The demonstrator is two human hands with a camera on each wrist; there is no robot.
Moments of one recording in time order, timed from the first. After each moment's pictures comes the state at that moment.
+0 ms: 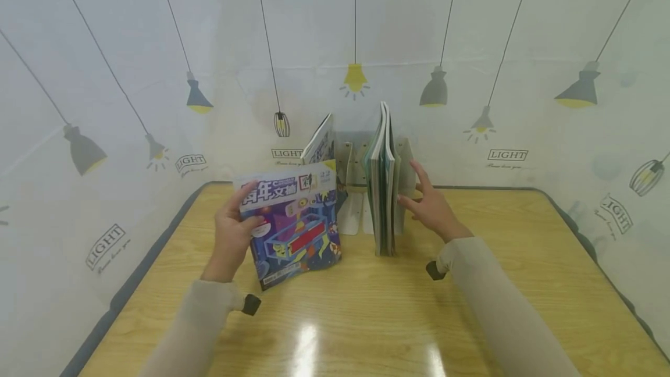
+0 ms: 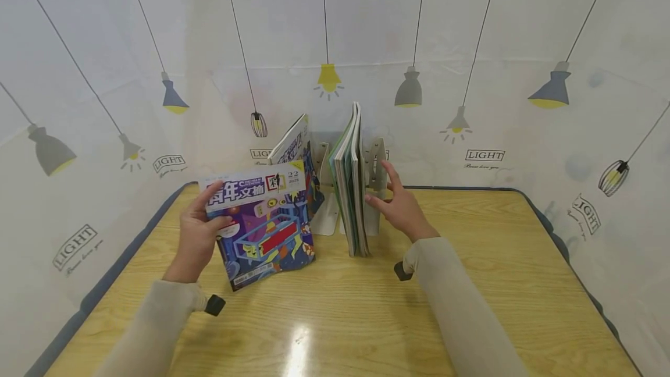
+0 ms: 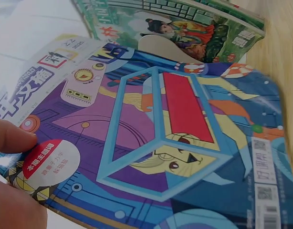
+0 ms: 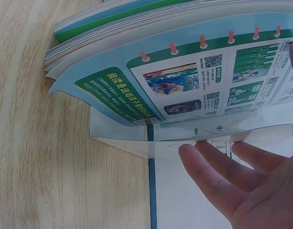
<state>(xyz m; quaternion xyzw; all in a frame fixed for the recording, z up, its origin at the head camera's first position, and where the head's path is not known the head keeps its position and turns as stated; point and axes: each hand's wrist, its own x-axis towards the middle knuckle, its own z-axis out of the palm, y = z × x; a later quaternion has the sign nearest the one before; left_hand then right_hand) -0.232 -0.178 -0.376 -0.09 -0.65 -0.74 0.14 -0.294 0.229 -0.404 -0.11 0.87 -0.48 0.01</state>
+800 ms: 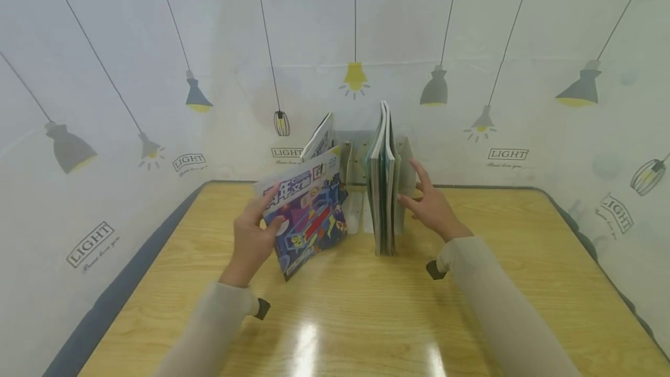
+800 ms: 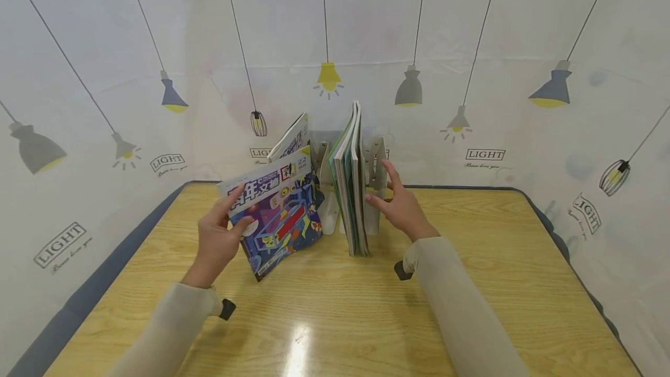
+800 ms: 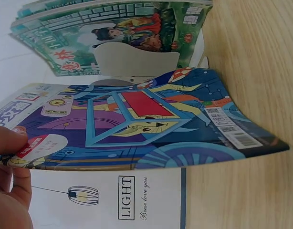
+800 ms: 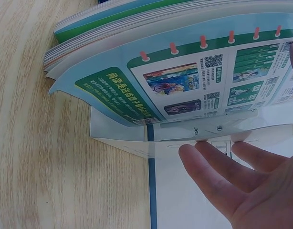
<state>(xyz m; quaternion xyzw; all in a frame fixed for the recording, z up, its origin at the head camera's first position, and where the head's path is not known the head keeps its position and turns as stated) -0.228 -0.144 -0.384 -0.25 -0.76 -0.51 0.32 -0.294 0.229 -0.404 -0.11 0.87 -0.49 0.01</state>
